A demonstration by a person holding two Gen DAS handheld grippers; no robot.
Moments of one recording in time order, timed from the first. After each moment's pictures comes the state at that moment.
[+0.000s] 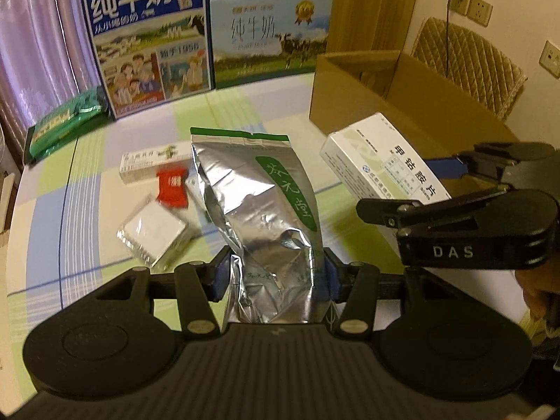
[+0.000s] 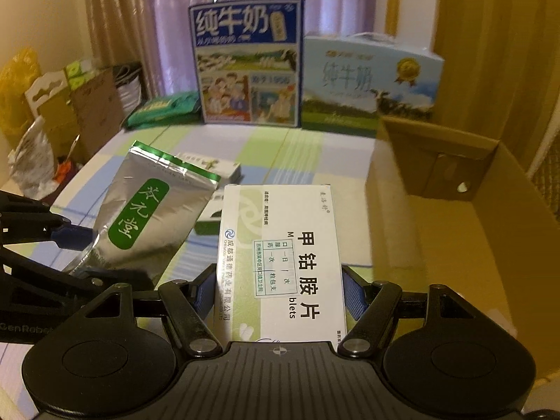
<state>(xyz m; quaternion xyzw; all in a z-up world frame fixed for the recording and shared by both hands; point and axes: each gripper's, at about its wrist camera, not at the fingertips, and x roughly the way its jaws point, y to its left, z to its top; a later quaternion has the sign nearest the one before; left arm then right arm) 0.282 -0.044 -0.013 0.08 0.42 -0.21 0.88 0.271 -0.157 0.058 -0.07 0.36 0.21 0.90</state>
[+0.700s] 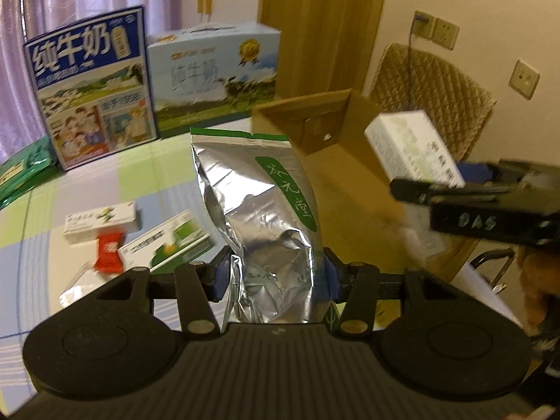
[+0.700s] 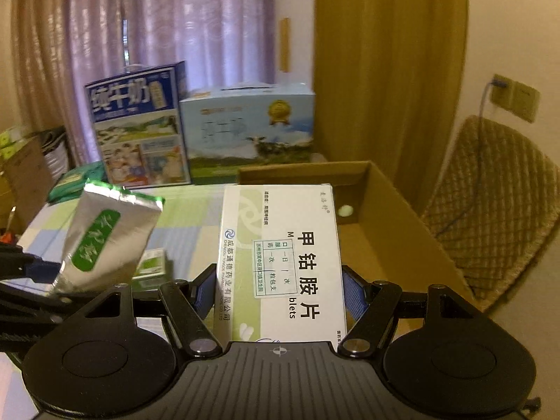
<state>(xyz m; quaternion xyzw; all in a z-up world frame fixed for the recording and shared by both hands) 0.297 -0.122 0.012 0.06 0.38 -0.27 0.88 0.280 -0.257 0.101 -0.02 0.31 0.08 0.95</state>
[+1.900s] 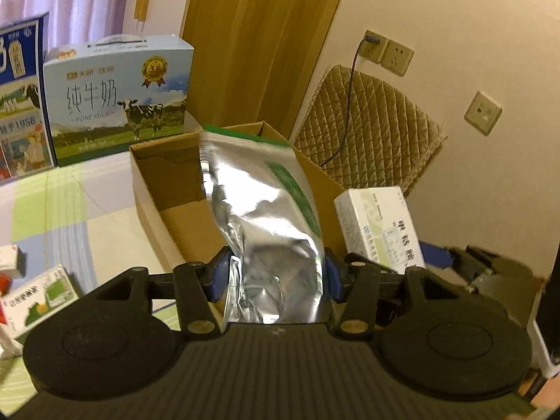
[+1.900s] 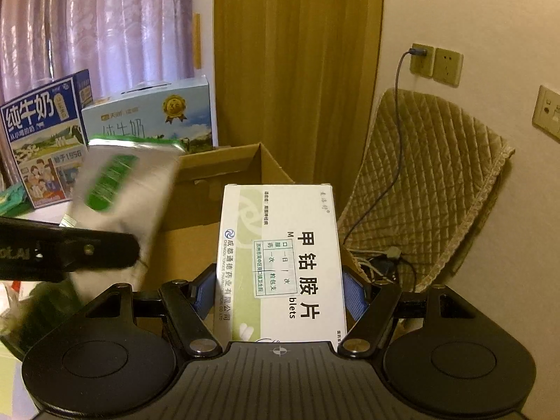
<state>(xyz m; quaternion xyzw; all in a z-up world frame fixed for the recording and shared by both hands) 0.335 -0.228 0.011 -0.01 0.37 -0.35 0.86 0.293 -0.334 0.085 0.00 0.31 -0.02 0.95</state>
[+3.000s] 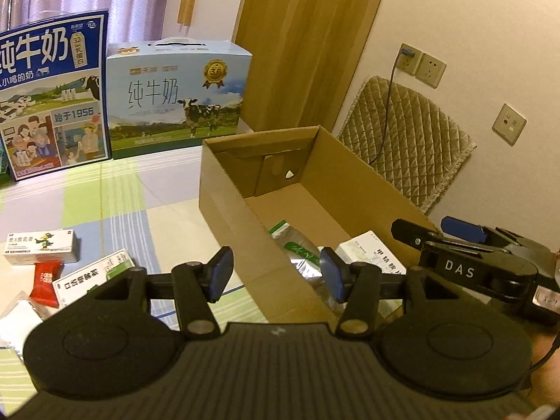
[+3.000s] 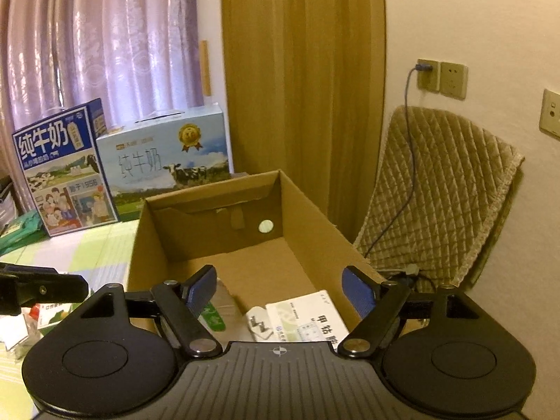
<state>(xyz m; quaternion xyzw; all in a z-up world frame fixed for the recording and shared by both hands) 0.331 -0.163 0.011 -0.01 0.36 -0.30 0.88 0.292 -0.316 0.092 0.03 0.27 0.00 0.96</state>
